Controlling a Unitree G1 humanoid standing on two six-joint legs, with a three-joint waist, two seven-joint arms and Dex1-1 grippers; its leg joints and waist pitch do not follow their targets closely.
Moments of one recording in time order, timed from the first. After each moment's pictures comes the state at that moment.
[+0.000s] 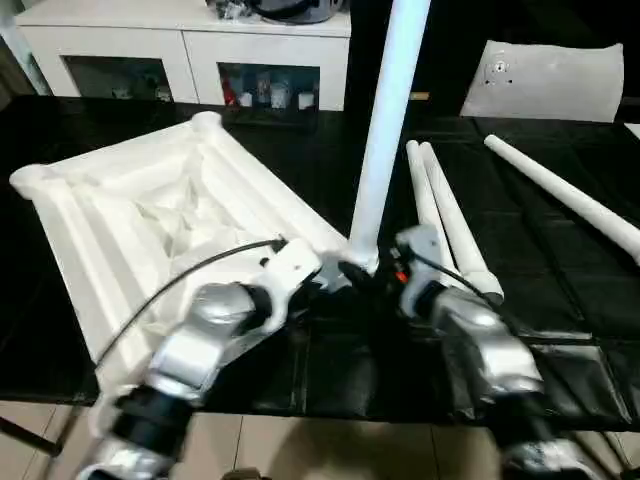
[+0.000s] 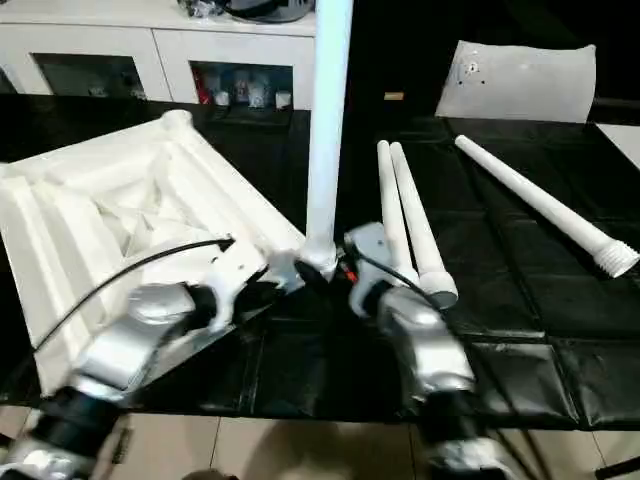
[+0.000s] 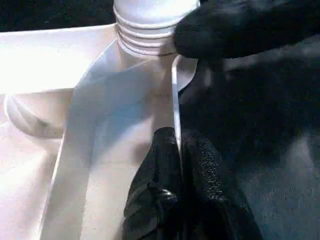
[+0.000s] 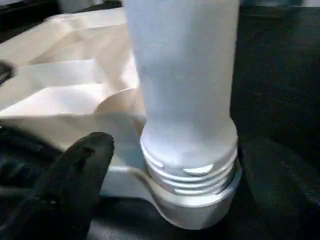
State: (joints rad) left arm -0.36 0.31 -0.27 0.11 0.06 0.47 -0.80; right arm -0.35 -0.14 0.04 0.36 0.15 0.19 0.72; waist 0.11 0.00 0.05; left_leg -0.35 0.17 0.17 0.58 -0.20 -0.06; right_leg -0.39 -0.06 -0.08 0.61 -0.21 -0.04
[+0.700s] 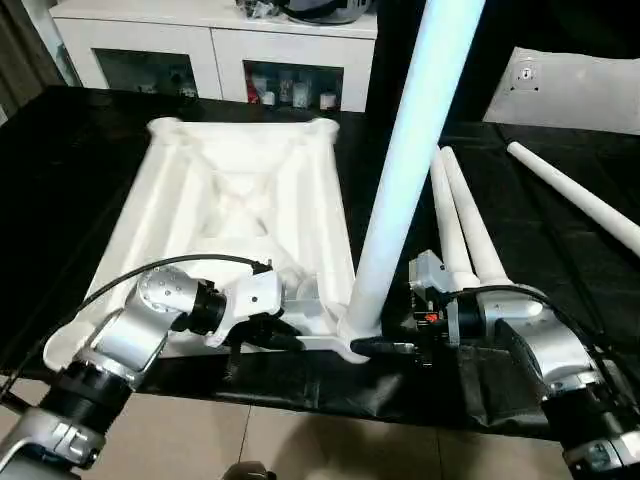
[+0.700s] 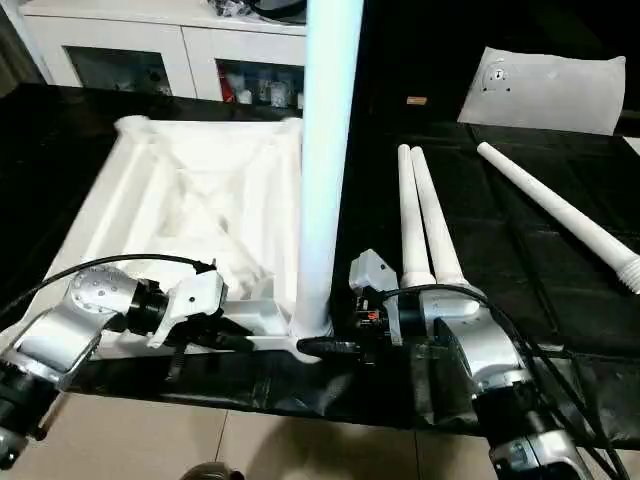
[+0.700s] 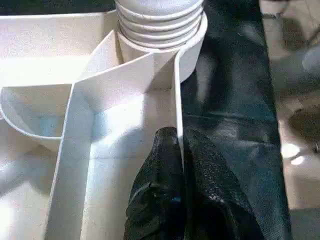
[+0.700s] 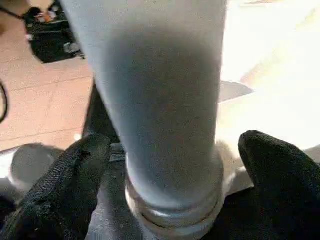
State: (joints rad) left arm -0.43 0.56 -0.37 0.25 -0.02 0.13 -1.33; right arm -0.38 -0.41 0.22 0.31 0.21 0.19 1.30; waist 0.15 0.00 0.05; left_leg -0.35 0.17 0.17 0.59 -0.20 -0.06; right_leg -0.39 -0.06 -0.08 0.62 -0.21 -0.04
